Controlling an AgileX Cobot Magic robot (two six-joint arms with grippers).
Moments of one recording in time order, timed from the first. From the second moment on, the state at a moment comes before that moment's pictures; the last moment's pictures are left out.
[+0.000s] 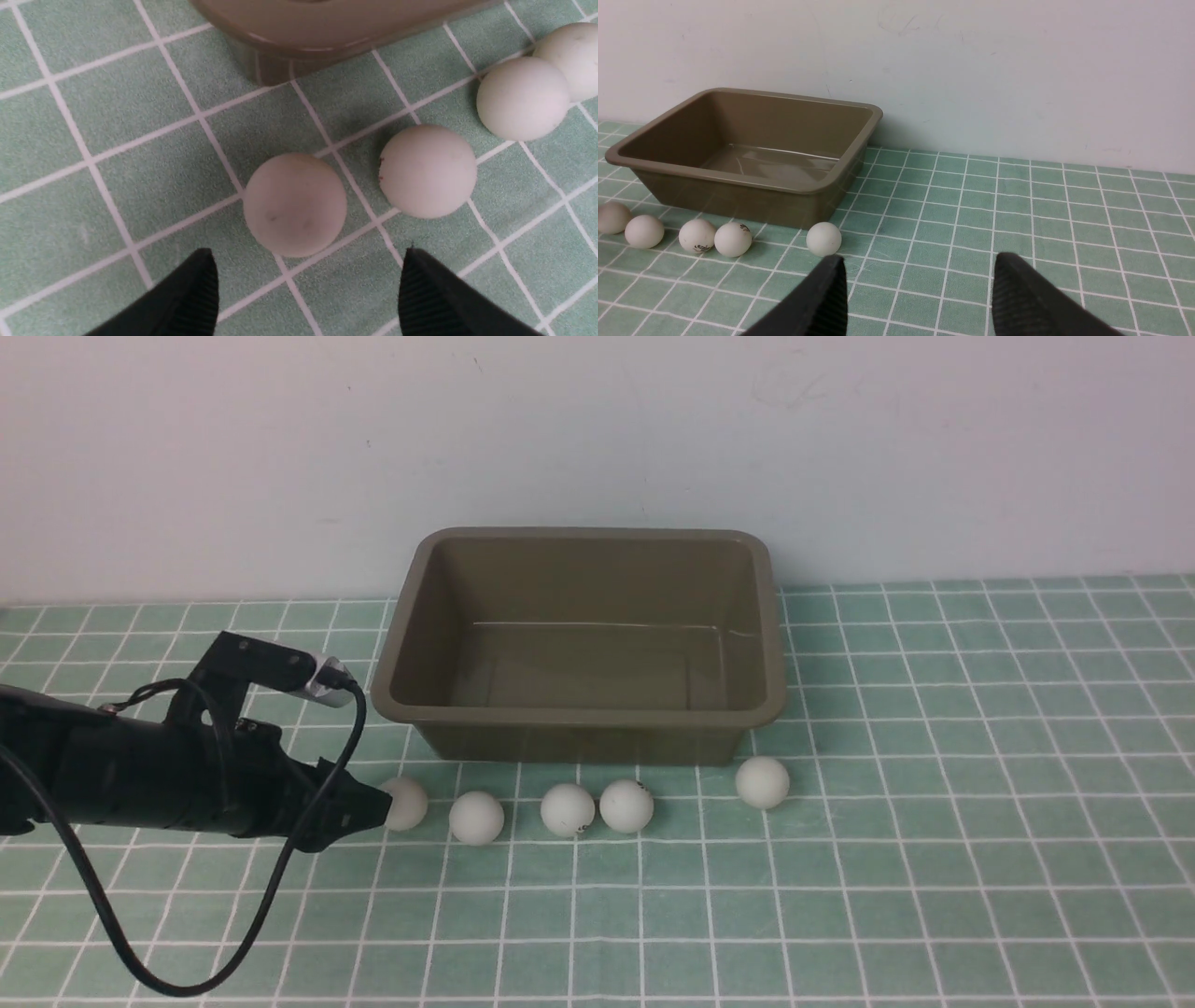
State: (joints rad) right arm -0.04 -0.01 -0.47 0.33 0.89 -0.28; left arm 0.10 1.71 -0.79 -1.28 0.57 1.56
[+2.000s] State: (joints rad) right arm -0.04 -0.01 -0.47 0.38 0.87 -0.28; left arm 0.03 1.77 -1.10 -1.40 0.68 1.63
